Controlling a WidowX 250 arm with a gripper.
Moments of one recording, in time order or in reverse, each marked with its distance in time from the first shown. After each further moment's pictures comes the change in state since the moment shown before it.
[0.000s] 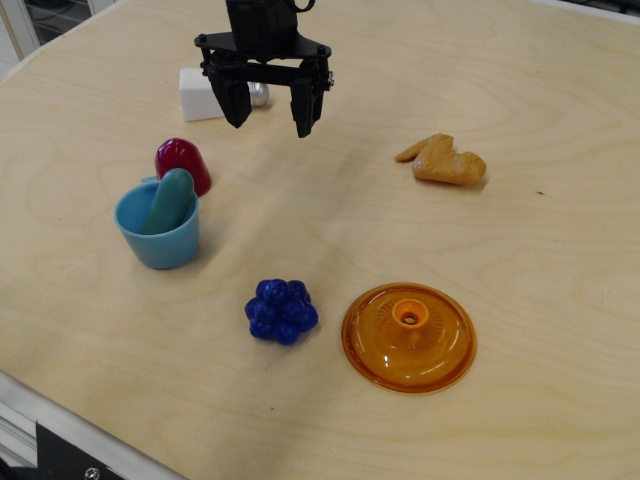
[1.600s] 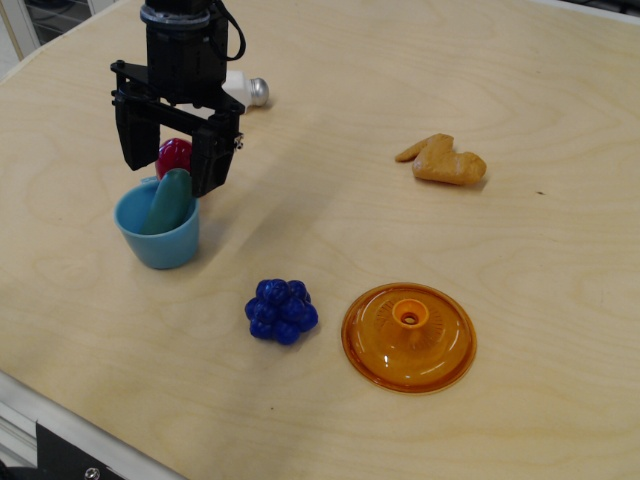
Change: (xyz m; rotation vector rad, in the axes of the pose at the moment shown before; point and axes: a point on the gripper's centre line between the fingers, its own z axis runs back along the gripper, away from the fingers) arm -0.079 0.033 0.011 0.138 0.279 -0.171
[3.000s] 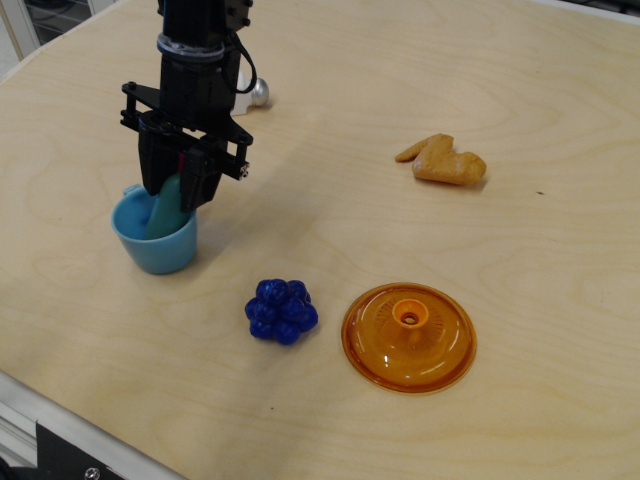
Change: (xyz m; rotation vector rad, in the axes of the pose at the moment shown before) arm -0.003 0.003 -0.014 0.053 0.023 0.023
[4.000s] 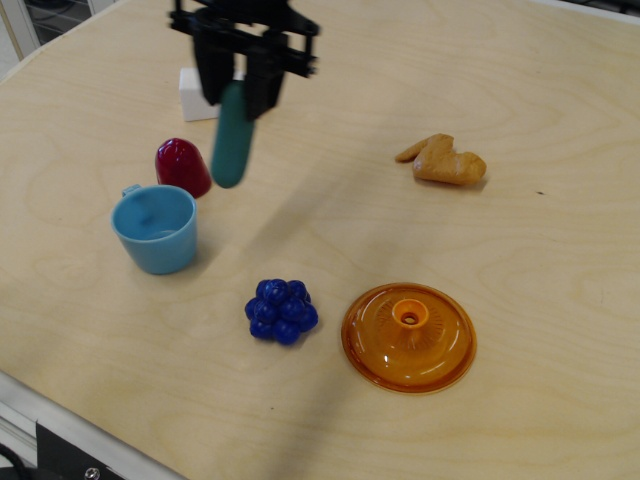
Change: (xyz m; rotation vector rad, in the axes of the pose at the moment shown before) arm 0.025 -0.043 0.072 -0.042 -0.135 -0.015
